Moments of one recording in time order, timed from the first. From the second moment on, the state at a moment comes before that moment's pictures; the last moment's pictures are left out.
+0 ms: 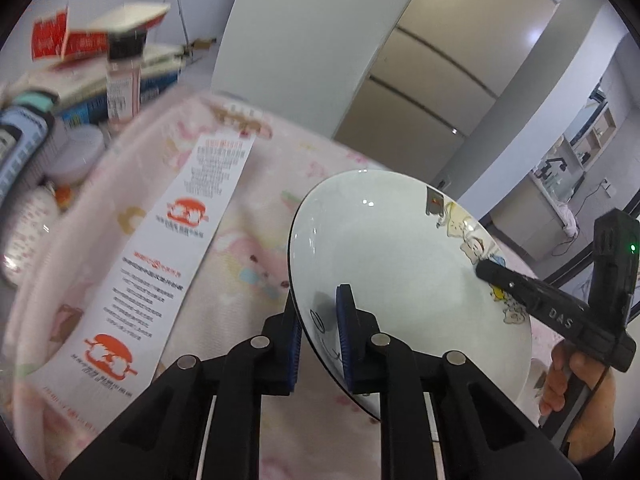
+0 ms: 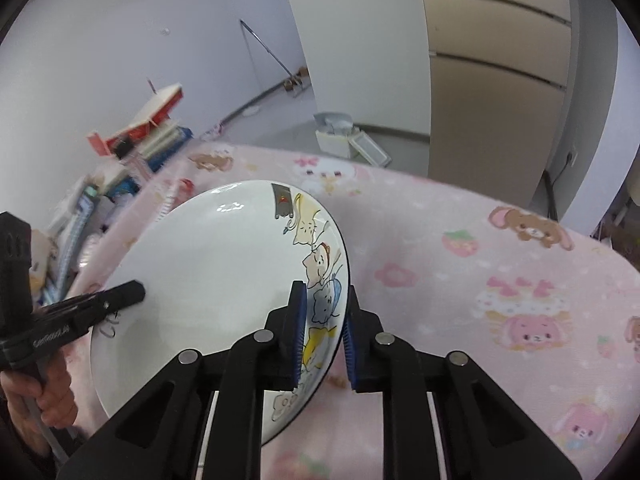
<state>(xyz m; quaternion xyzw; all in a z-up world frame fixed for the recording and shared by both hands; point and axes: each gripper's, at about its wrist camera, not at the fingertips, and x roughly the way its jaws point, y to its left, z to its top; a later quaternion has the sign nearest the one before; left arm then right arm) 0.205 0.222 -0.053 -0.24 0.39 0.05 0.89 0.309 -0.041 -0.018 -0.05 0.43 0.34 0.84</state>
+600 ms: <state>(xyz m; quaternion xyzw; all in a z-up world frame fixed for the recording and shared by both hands) 0.131 0.114 0.010 -0.19 0.33 -0.06 0.92 0.197 -0.166 0.039 -0.01 0.35 0.29 0.89</state>
